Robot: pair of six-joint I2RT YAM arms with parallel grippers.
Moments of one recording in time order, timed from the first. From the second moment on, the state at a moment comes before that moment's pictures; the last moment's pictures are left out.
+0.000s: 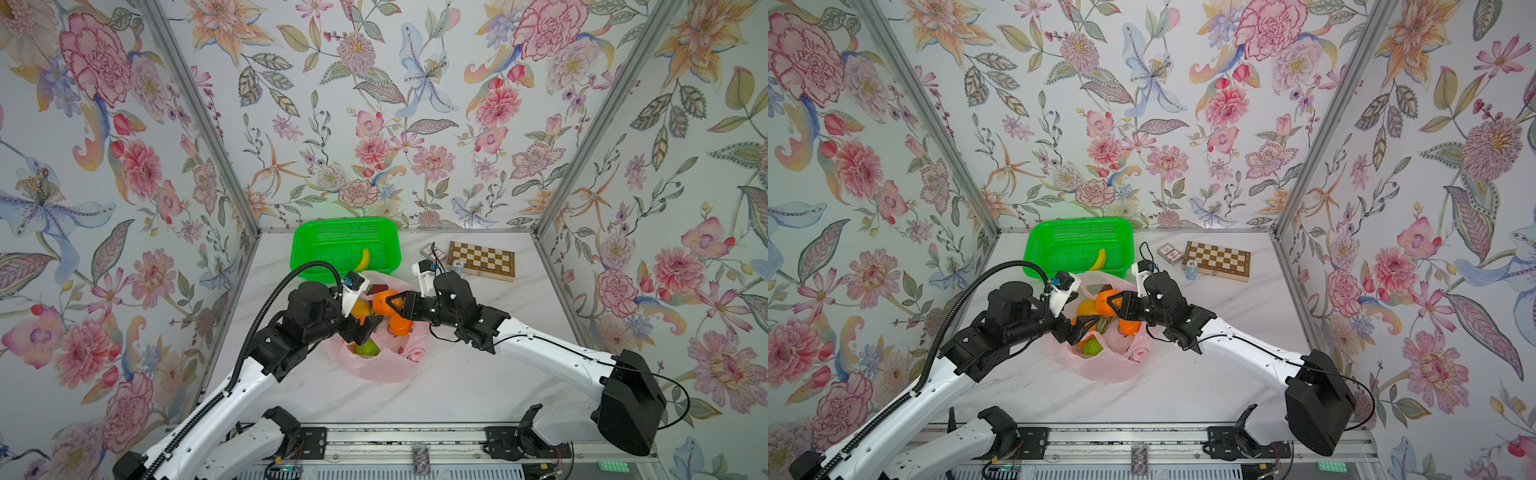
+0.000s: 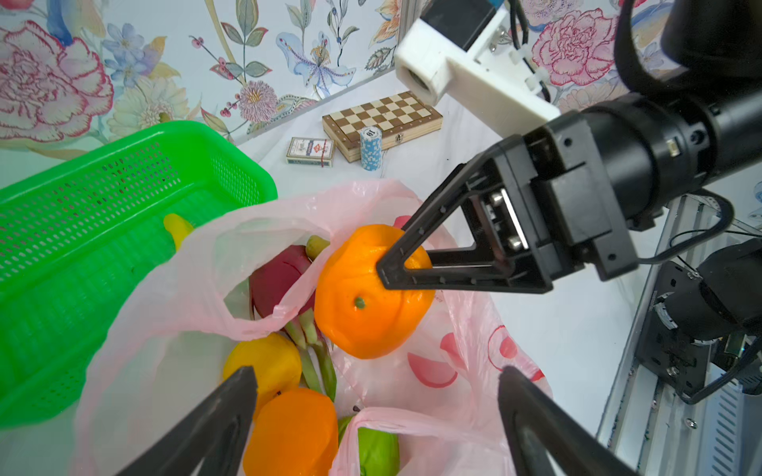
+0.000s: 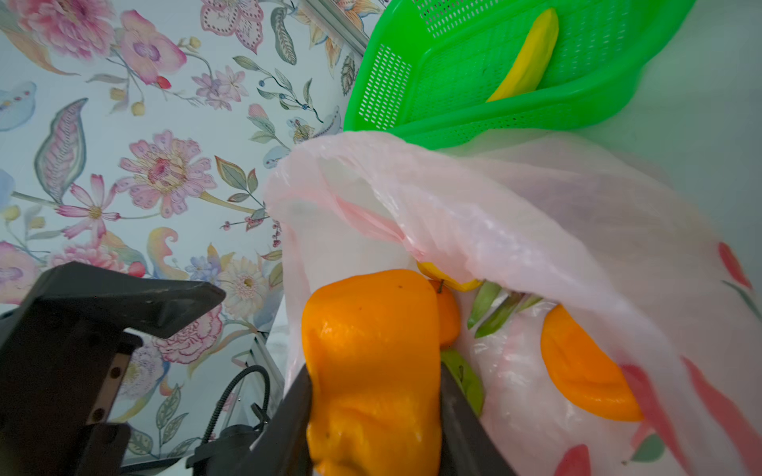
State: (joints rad) left arm -0.60 0.92 0.89 -0.43 0.23 0.07; right arm 0.83 1.38 0.96 0.03 -0.22 0.84
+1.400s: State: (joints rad) left arm -0.57 1.21 1.14 -0.33 0.05 0.12; right arm 0.82 1.20 0.92 0.19 -0.28 0.91
